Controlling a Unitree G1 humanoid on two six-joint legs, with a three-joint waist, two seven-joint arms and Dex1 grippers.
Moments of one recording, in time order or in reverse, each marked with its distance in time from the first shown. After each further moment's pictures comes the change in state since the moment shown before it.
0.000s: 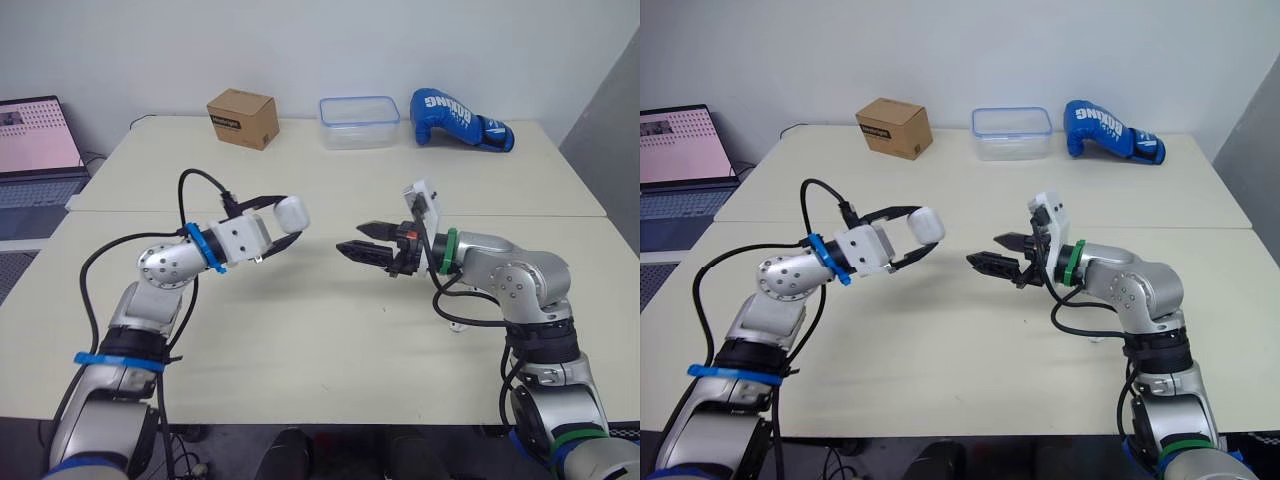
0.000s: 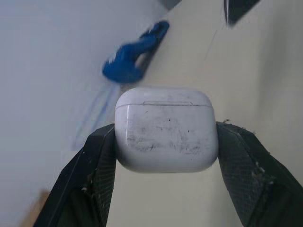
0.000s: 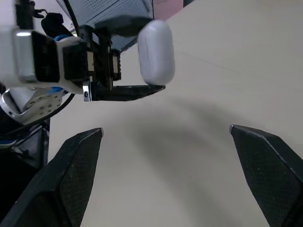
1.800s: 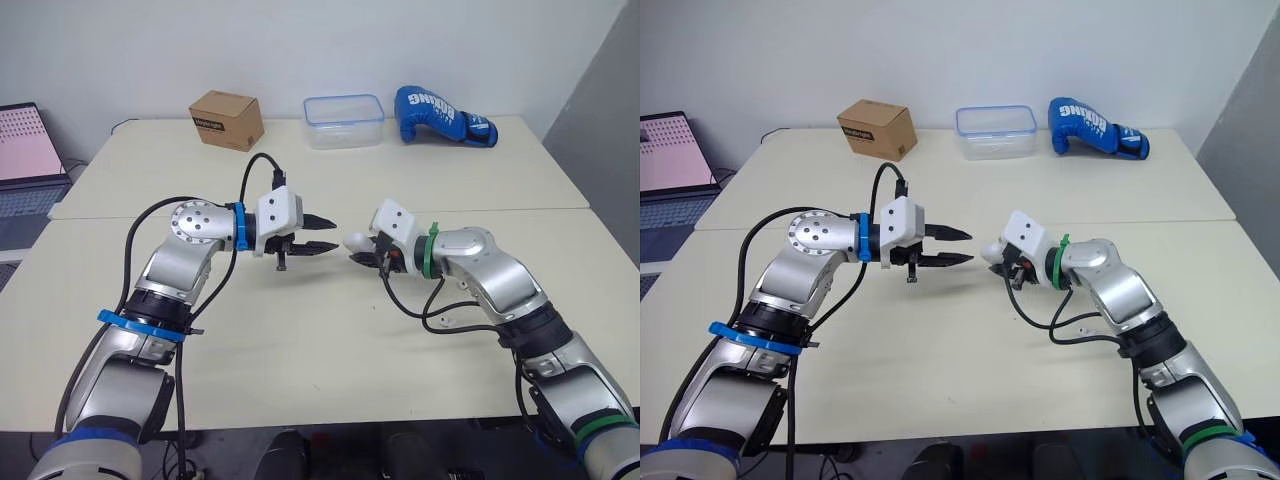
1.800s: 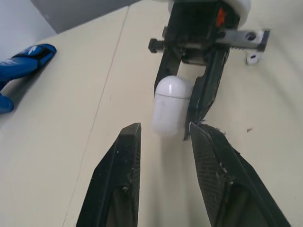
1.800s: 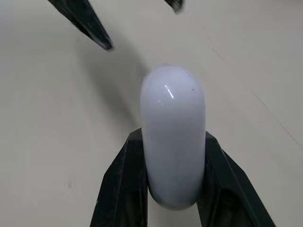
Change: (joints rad) left arm -0.156 -0.016 -0.128 -0.134 -0.313 0.704 -0.453; right arm -0.062 -0.167 0.385 0.077 -0.511 -0.468 0.162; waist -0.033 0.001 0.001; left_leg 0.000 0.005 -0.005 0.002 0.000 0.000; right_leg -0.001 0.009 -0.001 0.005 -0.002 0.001
